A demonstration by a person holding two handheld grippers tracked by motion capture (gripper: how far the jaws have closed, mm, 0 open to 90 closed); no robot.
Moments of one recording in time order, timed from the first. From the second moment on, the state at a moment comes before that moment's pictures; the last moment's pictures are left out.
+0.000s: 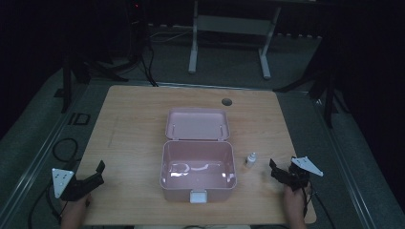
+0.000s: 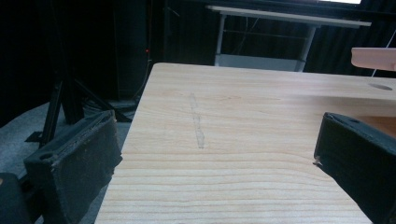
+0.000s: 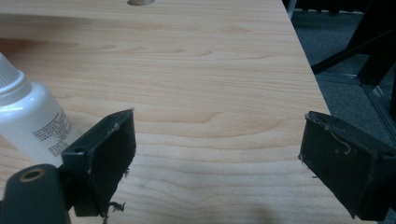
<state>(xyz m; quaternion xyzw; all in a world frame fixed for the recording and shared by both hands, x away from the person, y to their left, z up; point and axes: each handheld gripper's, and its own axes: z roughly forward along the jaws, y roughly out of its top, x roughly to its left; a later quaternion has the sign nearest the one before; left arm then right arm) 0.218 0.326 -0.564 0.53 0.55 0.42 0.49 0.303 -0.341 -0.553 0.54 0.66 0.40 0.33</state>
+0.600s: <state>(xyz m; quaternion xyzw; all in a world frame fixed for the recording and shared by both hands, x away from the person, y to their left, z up) 0.218 0.326 -0.564 0.53 0.55 0.42 0.49 0.312 -0.342 -0.548 0.53 0.70 0.38 0.28</state>
